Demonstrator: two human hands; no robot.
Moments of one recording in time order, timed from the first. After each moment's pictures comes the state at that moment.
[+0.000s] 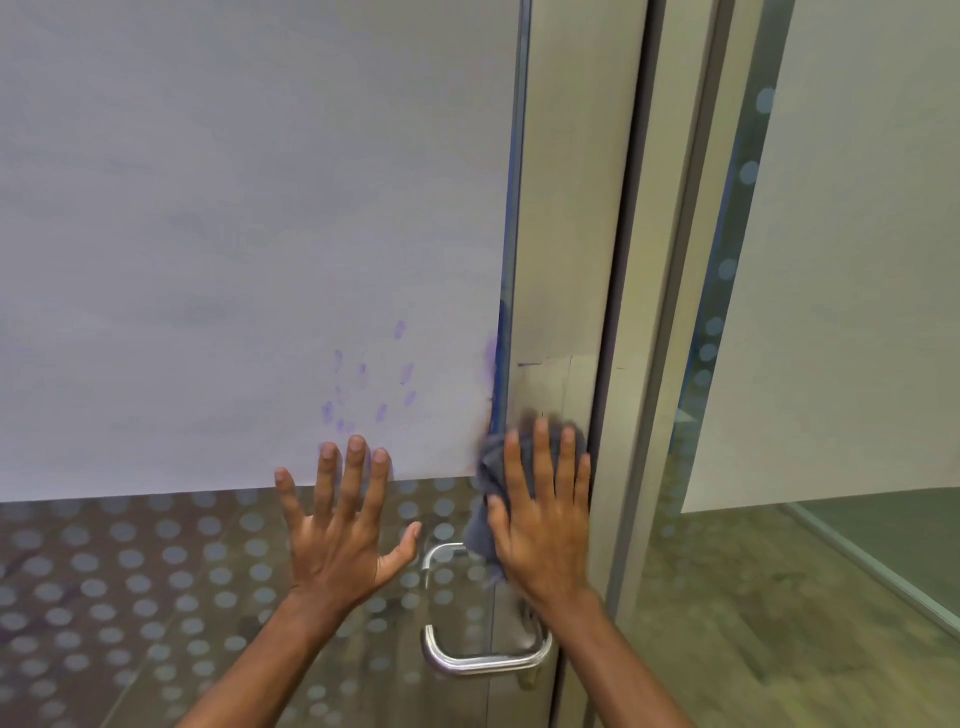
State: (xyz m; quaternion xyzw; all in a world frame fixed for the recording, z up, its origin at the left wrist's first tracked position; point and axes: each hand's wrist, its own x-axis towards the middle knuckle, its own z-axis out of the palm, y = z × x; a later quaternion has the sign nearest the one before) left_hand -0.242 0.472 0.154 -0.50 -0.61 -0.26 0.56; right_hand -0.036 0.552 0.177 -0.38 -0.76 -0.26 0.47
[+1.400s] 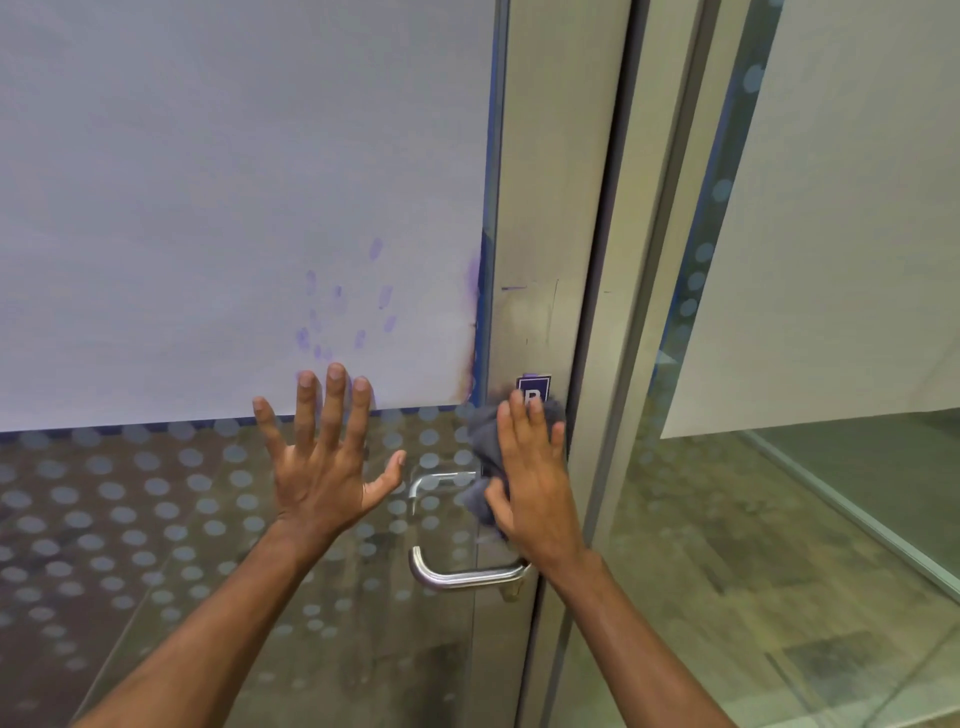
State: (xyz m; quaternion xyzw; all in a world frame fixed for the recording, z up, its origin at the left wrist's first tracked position) left_hand -0.246 0.474 0.151 -0.51 -0.61 -0.26 0.55; right_hand -0.009 0.538 0.144 -0.31 -0.84 -0.10 0.43
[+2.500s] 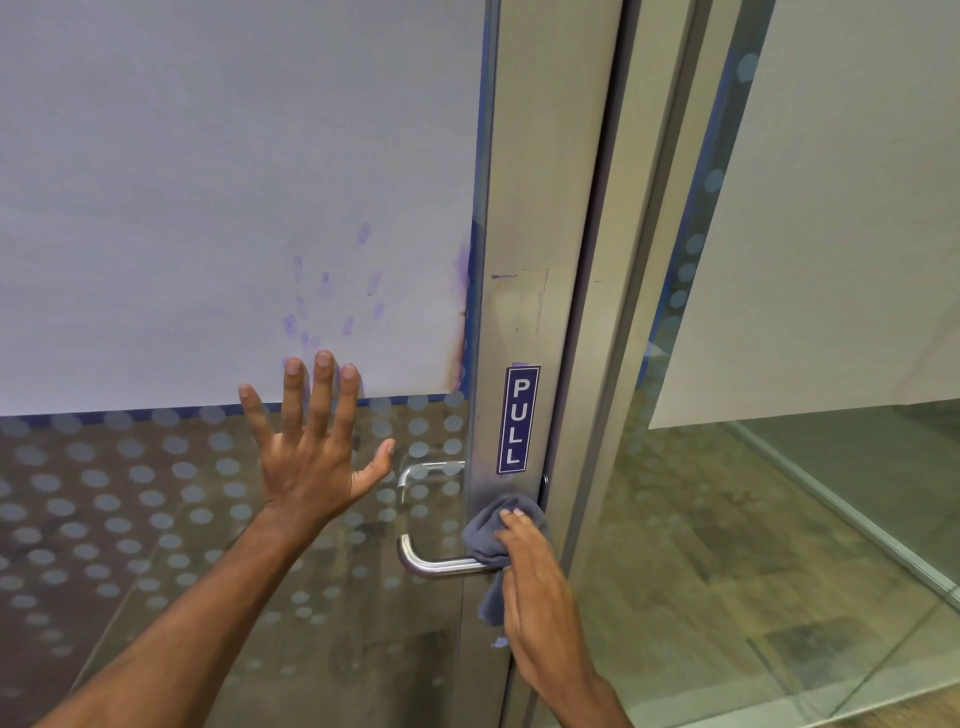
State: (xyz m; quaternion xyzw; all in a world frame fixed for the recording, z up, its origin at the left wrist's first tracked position) left_hand -0.247 0.477 0.150 -0.51 -0.61 -0.27 0.55; right_hand 0.028 0.473 0.061 -0.38 -0.82 0.14 0.40
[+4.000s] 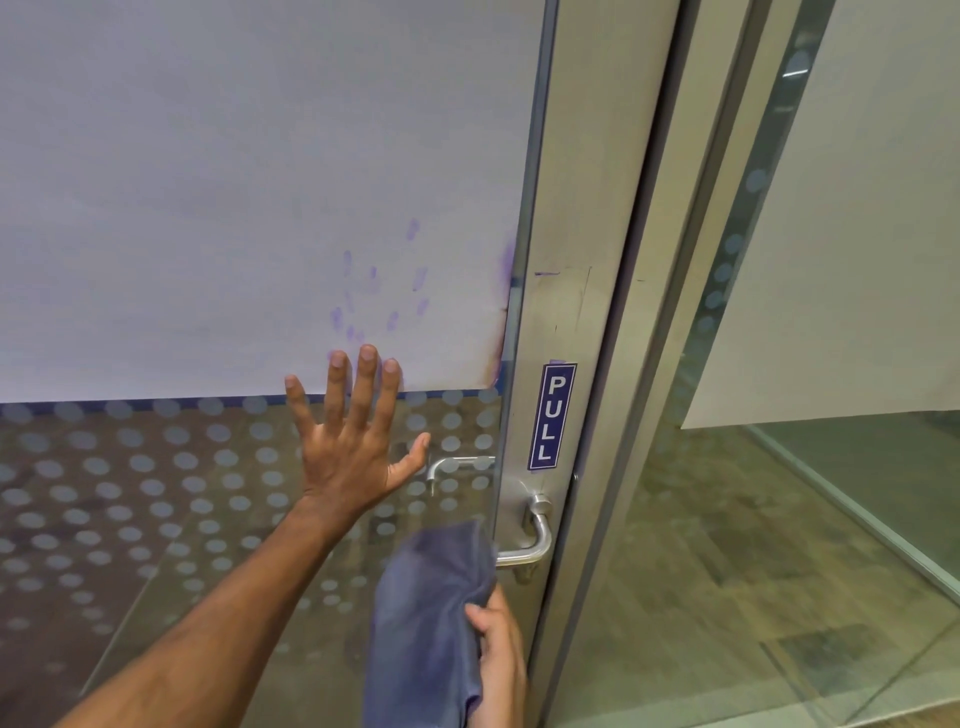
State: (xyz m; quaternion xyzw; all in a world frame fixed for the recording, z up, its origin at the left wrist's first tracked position) left_hand -0.246 0.476 0.150 -0.52 -0.59 -0.28 0.55; right_hand -0.046 0.372 0.115 -0.34 -0.28 0.73 0.52
